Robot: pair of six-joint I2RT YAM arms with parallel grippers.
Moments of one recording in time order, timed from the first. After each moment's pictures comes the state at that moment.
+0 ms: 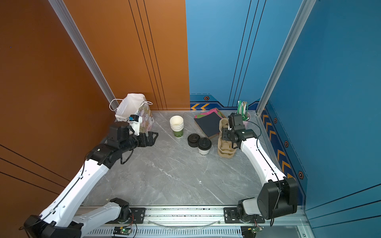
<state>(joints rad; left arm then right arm) -0.31 1.11 1.22 -0.64 0.10 -0.28 0.19 1.38 1.21 -0.69 0.08 0.27</state>
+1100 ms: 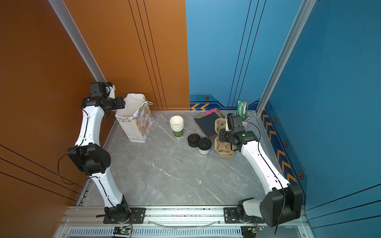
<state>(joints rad) 0.22 2.03 2.23 -0.90 0.10 0.01 0.24 1.33 1.21 -0.72 0.02 0.27</state>
